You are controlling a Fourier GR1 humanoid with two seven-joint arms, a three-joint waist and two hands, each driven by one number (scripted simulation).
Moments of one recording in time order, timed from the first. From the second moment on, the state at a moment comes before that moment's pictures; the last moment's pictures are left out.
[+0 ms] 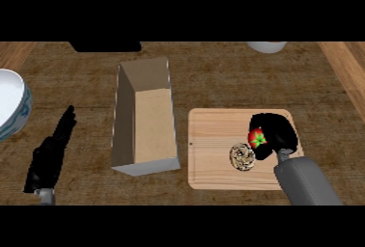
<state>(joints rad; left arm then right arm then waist) 0.03 0.21 0.04 -1.58 -0.17 0.07 0.11 -0.31 -0.19 0.16 -1.14 1.04 0.06 0.23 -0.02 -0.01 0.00</state>
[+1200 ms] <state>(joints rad) 0.01 0.21 0.05 -1.56 -0.18 0.06 0.09 0.00 -0.06 0.84 -2.03 1.57 -0.09 1.06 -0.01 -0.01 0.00</state>
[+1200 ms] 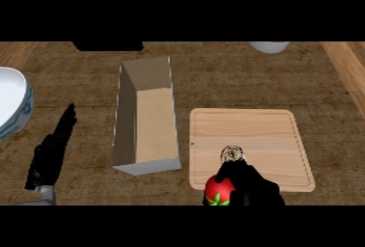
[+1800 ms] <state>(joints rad) -0.03 0.19 0.02 -1.54 -0.20 0.06 0.10 -0.45 -0.02 0.80 -1.94 1.35 -0.05 1.17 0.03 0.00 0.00</state>
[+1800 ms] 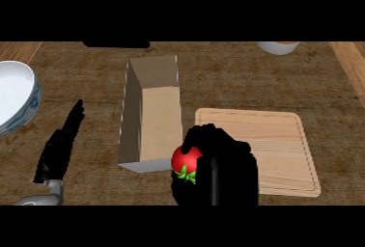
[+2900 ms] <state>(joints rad) -0.06 0.19 0.02 -1.51 -0.20 0.03 0.08 -0.89 -0.01 0.53 -1.11 0.84 -0.31 1.09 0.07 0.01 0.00</state>
